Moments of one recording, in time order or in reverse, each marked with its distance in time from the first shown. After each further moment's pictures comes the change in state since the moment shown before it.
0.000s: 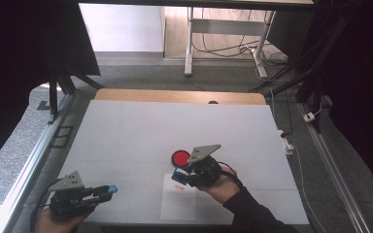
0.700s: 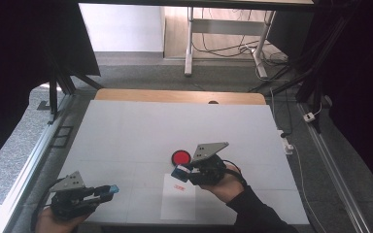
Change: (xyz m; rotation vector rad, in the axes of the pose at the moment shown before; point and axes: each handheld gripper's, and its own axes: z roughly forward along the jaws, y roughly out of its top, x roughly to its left) left arm -0.003 0.002 0.001 -0.004 -0.002 0.026; right arm 0.006 0.011 -0.022 -0.084 0.015 -0.027
